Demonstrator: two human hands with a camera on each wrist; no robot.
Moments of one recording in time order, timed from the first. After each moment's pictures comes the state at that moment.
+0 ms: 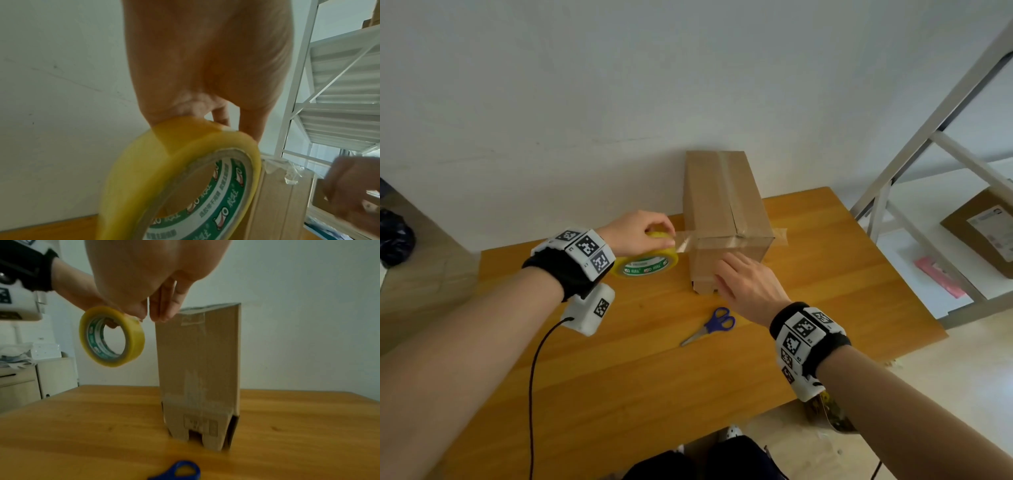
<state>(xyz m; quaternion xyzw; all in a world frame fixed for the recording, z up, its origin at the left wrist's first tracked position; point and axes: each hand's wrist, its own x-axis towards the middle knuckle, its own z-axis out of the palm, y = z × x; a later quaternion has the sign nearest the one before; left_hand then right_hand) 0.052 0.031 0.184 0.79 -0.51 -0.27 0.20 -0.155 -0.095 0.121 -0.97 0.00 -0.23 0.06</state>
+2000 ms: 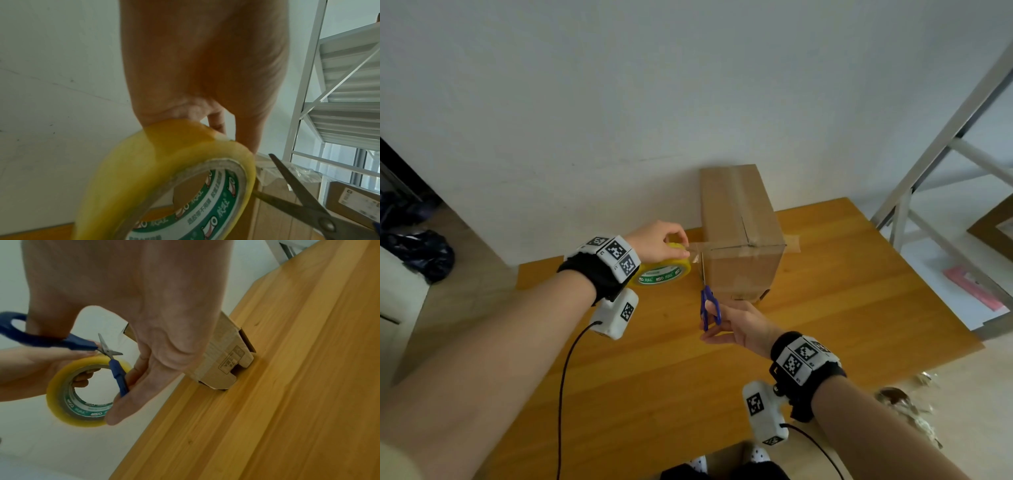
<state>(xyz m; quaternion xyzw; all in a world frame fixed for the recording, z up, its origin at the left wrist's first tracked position) 0.059 0.040 0.189 0.82 -0.48 -0.27 0.17 -0.149 -0.037 0.112 -0.53 0.27 0.06 0.80</state>
